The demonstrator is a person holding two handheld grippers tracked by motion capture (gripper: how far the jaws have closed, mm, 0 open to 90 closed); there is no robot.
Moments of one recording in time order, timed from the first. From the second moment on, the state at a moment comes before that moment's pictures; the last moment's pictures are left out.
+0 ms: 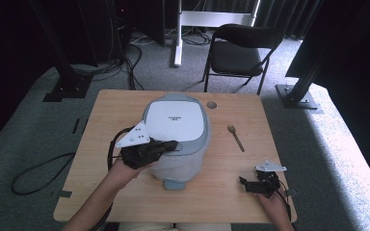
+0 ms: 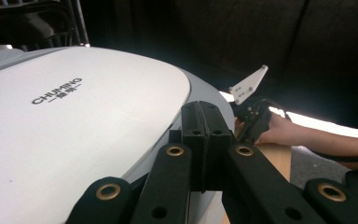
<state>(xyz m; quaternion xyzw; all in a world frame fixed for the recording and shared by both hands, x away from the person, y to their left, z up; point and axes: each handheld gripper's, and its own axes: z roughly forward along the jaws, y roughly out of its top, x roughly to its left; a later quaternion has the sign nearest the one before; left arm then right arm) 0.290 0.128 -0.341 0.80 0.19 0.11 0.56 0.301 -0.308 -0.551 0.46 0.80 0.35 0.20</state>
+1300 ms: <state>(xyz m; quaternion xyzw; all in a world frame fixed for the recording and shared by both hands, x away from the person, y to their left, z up) 0.290 0.124 -0.336 0.81 0.17 0.08 0.56 0.300 -0.308 -0.551 0.46 0.80 0.35 0.20</state>
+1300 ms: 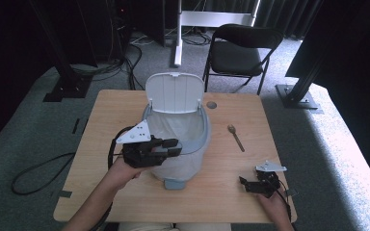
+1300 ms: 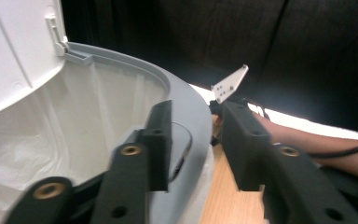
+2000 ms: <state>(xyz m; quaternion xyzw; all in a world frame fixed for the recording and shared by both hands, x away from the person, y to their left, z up) 0.282 0.124 -0.326 0.81 0.19 0.08 0.55 0.300 -0.309 -0.551 0.46 0.80 0.35 0.19</state>
